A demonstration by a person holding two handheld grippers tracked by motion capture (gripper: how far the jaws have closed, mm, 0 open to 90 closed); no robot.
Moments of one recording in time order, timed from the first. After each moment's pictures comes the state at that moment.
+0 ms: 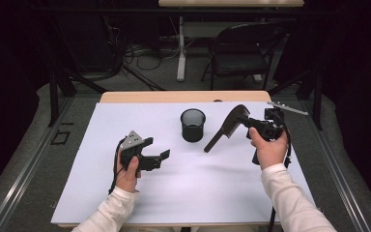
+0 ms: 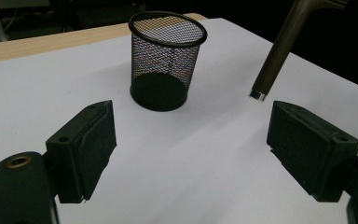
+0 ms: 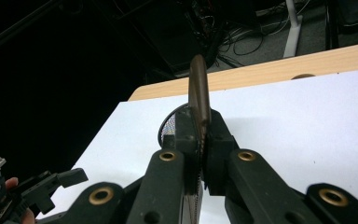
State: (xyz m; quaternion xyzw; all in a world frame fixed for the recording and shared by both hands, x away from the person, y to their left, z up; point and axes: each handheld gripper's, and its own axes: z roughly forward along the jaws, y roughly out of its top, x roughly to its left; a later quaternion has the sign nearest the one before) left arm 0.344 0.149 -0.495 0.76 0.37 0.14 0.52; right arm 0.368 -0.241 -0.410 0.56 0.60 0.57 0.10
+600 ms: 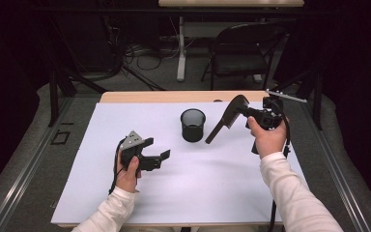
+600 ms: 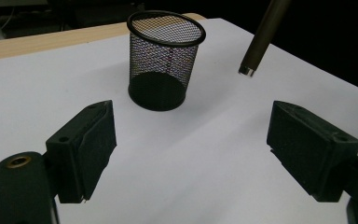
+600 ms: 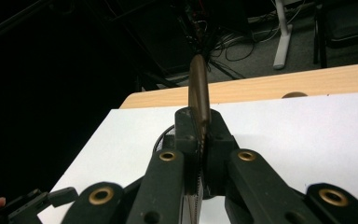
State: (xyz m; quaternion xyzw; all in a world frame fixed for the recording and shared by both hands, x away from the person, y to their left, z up) left arm 0.344 0.148 -0.495 0.76 0.37 0.14 0.52; right arm 0.386 -0.237 -0.388 0.56 0.60 0.56 0.12
